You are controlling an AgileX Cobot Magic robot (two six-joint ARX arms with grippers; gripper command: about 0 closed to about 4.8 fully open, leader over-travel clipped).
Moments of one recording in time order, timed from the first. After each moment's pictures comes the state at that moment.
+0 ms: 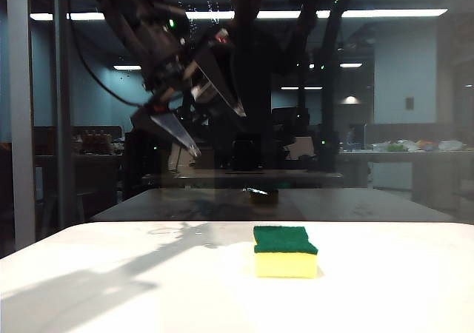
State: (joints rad) left arm -0.43 2.06 1.88 -1.15 0.64 0.03; right arm 0.01 1.43 2.10 -0.50 -0.11 0.10
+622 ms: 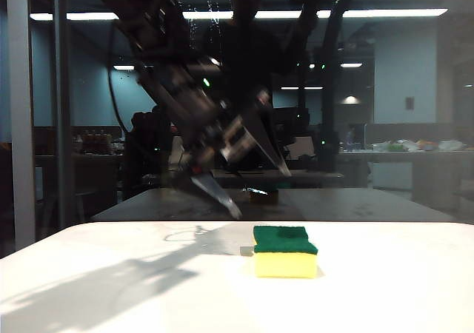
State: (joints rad) left arm -0.51 2.21 1.81 -0.94 0.71 -0.15; right arm 0.01 1.46 2.09 -0.51 -0.11 0.10
